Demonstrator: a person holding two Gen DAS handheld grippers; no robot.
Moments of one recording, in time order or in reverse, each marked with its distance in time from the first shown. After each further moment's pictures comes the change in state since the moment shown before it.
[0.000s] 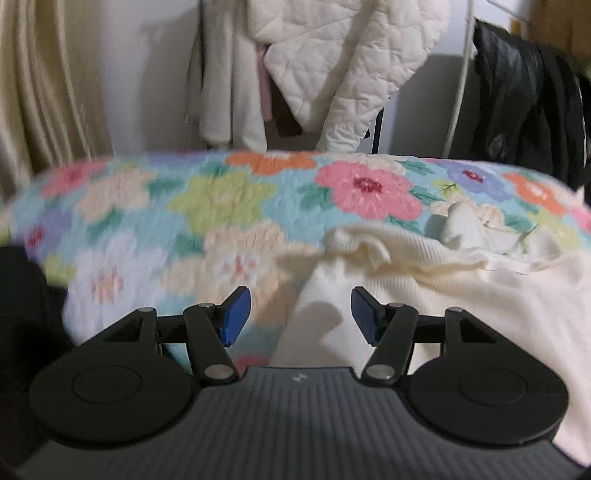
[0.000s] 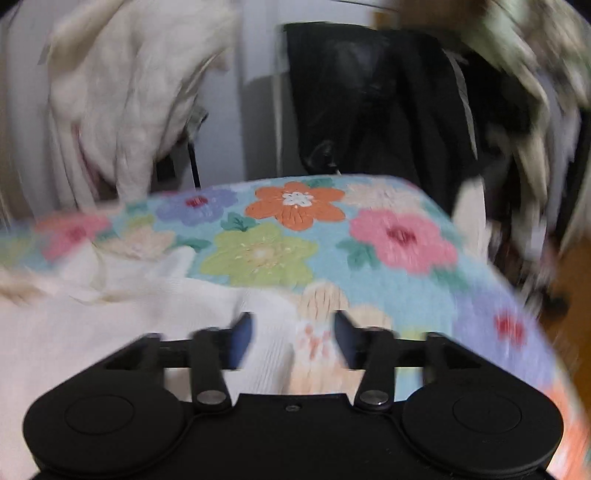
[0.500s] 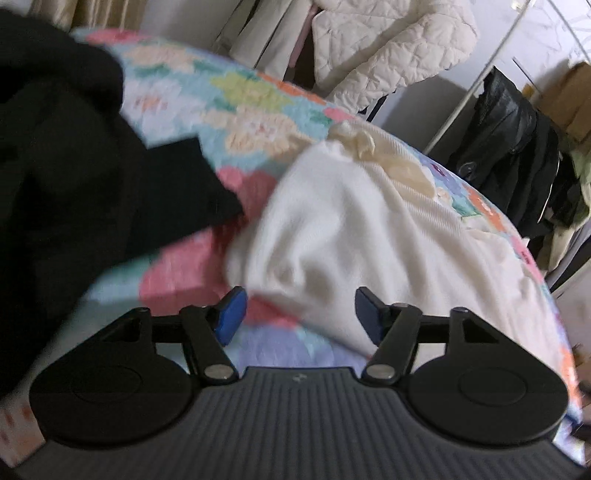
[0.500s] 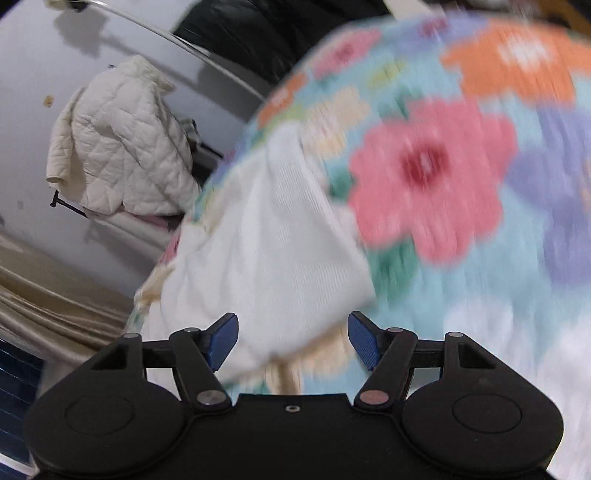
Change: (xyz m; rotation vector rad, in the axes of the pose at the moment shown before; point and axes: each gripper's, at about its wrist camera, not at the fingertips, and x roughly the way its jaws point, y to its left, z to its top) left arm -0.072 0.038 -0.123 -0.355 0.084 -0.187; right arm -0.086 -0.038 -0.163 0.677 0.210 0.336
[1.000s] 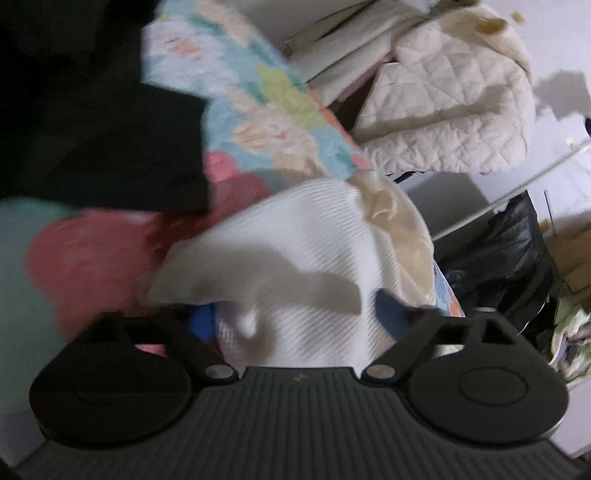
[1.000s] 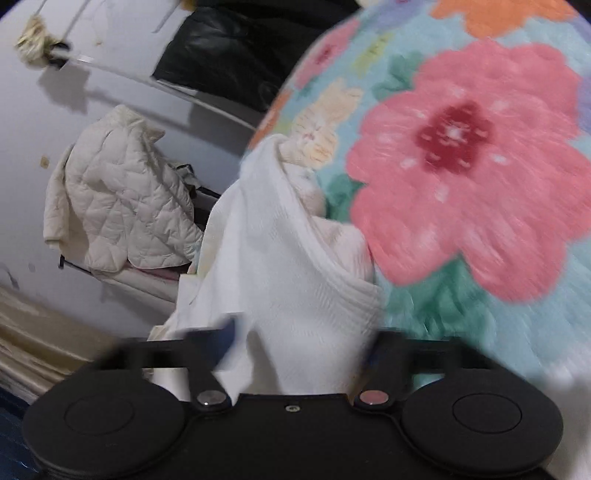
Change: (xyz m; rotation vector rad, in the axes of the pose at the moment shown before) left arm 0.072 -0.004 0.012 -0.371 -0.151 -0.066; right arm 0.085 -0.028 0.011 0.130 -0.126 0.135
